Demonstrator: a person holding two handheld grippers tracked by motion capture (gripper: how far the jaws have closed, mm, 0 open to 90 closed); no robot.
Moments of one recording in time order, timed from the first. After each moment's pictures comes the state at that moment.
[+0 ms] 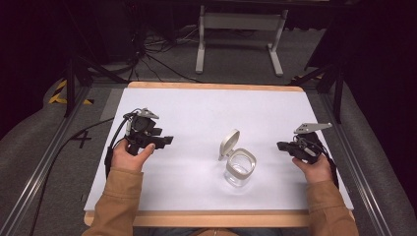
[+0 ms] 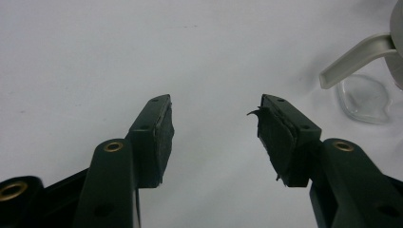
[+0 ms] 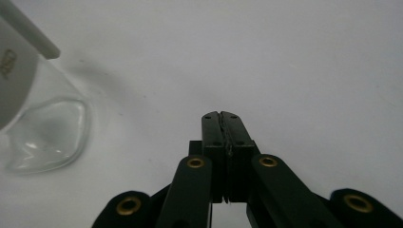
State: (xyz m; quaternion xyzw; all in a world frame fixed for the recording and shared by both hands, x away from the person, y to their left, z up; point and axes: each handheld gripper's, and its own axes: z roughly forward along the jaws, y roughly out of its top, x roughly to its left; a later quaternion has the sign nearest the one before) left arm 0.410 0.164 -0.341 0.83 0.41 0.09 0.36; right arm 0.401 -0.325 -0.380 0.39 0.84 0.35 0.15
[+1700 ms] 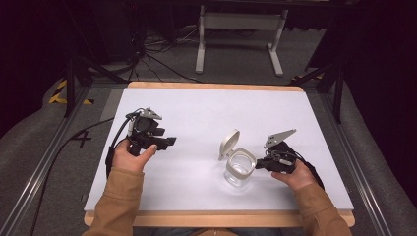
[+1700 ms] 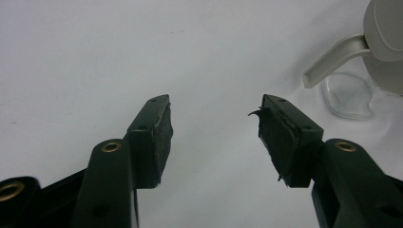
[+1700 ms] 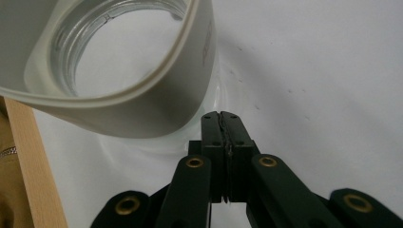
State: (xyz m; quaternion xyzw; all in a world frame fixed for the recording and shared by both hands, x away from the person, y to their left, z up) left arm 0.403 0.157 -0.333 0.84 0.39 0.09 0.36; right arm 0.386 -0.253 -0.393 0.28 0.91 0.31 0.04
